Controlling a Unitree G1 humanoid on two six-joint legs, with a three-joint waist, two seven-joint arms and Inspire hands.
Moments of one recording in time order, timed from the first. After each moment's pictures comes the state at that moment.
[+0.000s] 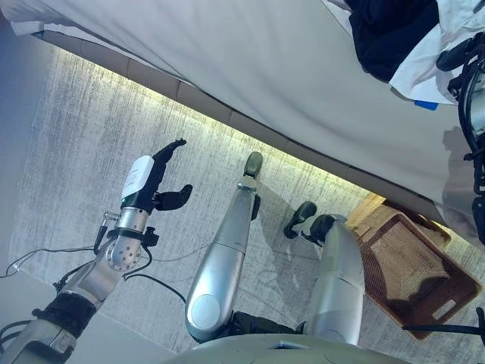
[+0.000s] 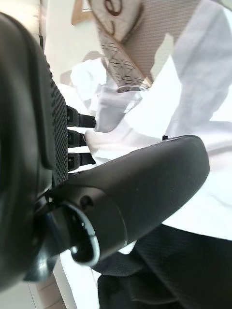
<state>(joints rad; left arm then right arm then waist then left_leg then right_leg) -0.06 0.76 -0.35 0.21 0.12 -0.33 0.44 -1.27 -0.96 0.56 0.92 -0.06 0.35 -0.28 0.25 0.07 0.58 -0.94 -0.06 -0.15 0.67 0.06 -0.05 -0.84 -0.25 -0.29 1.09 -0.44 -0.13</state>
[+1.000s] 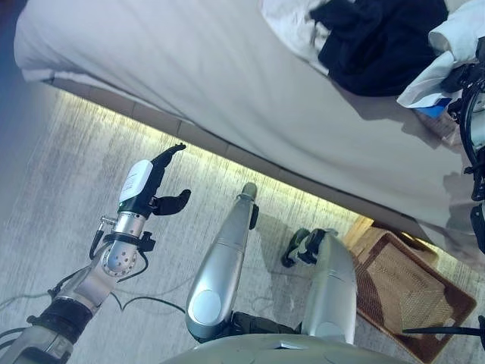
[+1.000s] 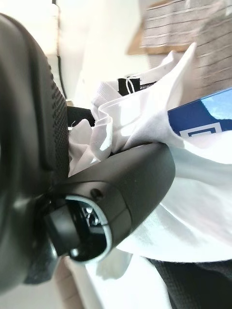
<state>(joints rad) -0.05 0.76 -0.34 0.22 0.14 -0.36 0.40 -1.20 -0.97 0.53 1.01 -0.07 0.29 -0.18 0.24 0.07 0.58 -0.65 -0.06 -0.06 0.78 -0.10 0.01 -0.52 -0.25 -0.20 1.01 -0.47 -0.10</state>
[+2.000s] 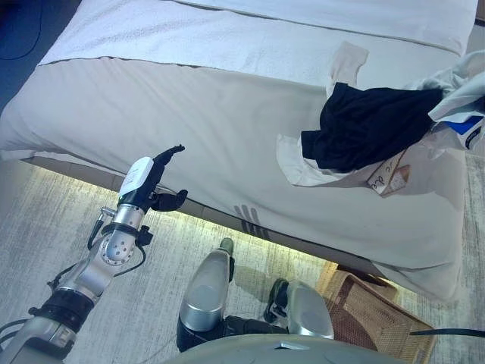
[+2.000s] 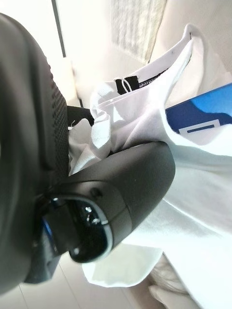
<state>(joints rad) -0.10 0.75 -0.30 0.25 0.14 -0.29 0.29 -1.01 -1.09 0.22 1.02 0.02 0.25 -0.03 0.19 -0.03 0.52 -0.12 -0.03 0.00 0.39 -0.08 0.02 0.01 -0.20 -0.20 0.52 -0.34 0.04</state>
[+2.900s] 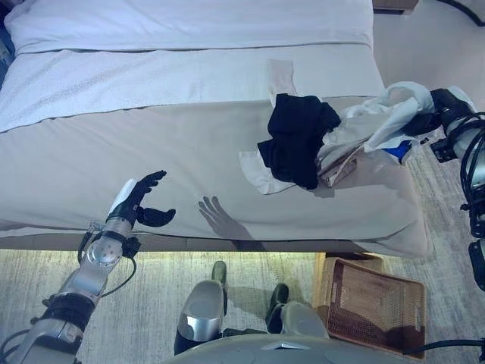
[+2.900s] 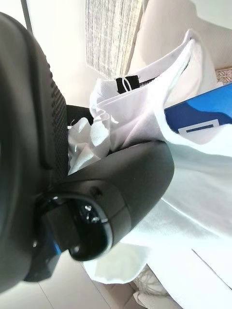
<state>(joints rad) -0.10 0.65 -0.19 0.50 -0.04 -0.24 0.07 -0.88 -0.96 0.30 0.86 0.03 0.16 0.10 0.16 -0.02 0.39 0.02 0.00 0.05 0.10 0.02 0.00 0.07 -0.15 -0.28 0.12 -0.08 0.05</state>
